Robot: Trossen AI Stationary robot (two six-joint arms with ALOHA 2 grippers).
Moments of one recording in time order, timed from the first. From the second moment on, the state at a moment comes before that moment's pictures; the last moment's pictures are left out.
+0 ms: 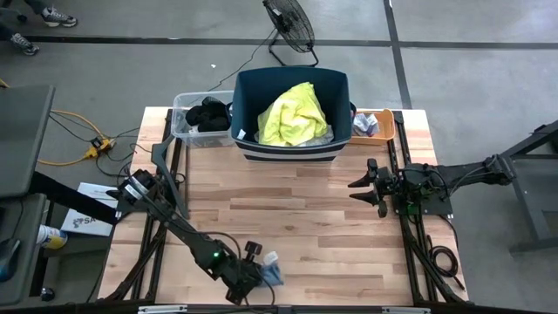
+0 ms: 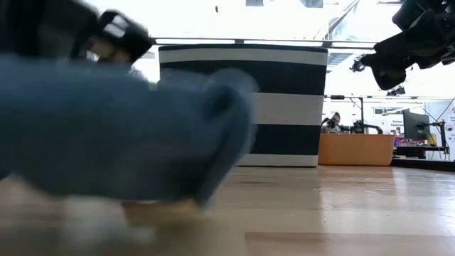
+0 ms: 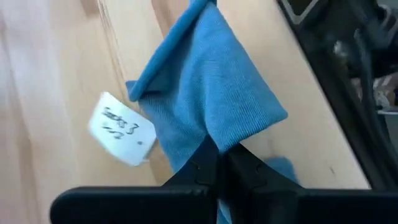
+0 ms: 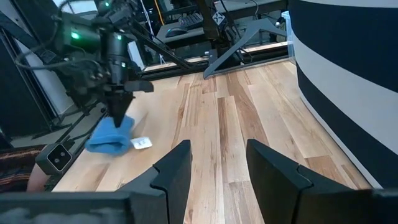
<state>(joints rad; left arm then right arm) -0.71 1.91 1.25 -0.30 -0.25 -0.29 0.16 0.25 0.17 -0.07 0.08 0.23</state>
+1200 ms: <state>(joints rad) -0.31 1.91 1.49 -0.13 -0.35 -0.08 0.16 0.25 0.17 -0.07 0.08 0.26</state>
